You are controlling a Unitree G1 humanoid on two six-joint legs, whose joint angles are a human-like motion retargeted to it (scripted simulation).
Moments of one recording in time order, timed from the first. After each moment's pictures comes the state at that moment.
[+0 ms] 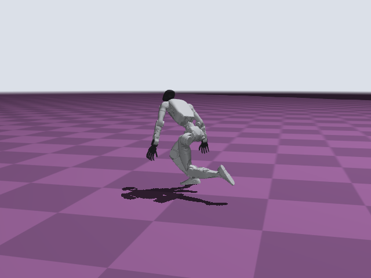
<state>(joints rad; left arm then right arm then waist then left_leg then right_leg) -0.56 0.42 -0.29 1.41 1.05 -0.11 0.44 -0.45 -0.68 0.06 1.11 -0.61 -0.17 -0.50 -0.20 0.24 0.38 -0.60 -0.26 0.11 1.57 0.52 -0.26 -1.56 0.28 0.19 1.63 -0.53 0.02</state>
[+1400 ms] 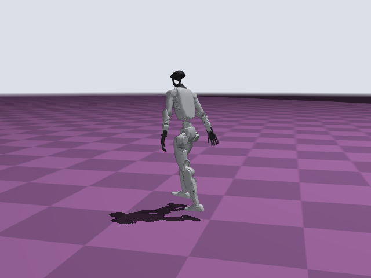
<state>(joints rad) -0.20 0.26 -0.03 1.64 0.68 -0.30 0.06 0.06 -0.45 -0.09 1.57 -0.36 -0.16 -0.15 -0.12 0.15 0.18 0.07 -0.01 -0.04 0.08 -0.20 -0.01 -0.52 0.01 0.22 0.28 -0.09 0.20</state>
